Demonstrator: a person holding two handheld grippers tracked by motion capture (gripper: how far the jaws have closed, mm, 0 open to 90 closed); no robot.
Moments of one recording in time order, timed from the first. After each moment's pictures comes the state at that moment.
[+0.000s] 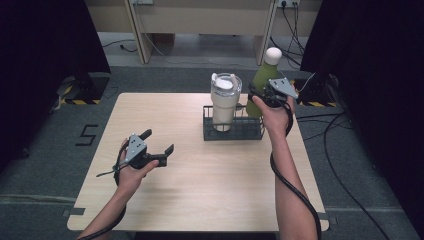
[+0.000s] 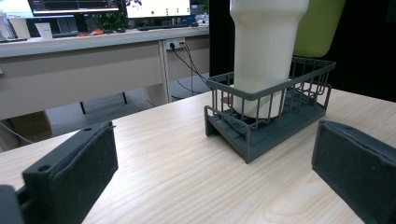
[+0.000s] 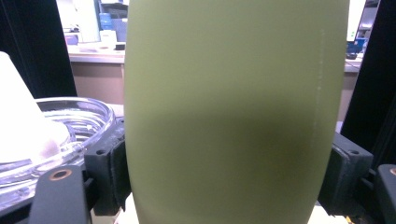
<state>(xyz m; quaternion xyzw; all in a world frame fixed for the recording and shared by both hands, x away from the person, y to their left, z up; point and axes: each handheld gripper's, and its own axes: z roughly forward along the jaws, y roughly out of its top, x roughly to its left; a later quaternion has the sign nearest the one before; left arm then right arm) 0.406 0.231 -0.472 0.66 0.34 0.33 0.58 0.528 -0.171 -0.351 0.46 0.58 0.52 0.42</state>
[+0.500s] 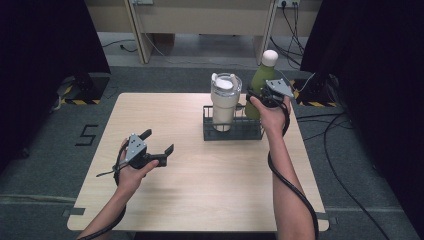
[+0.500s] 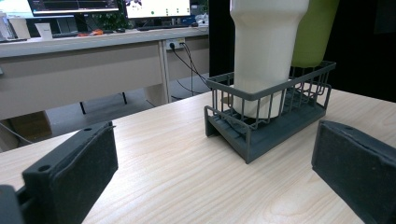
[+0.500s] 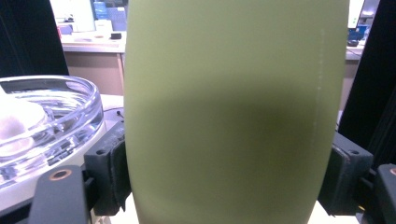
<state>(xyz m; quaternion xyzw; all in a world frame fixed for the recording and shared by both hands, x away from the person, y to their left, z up) 0.406 0.231 -0.472 0.66 0.34 0.33 0.58 0.539 -0.168 -0.364 0.48 0.58 0.51 0.42</state>
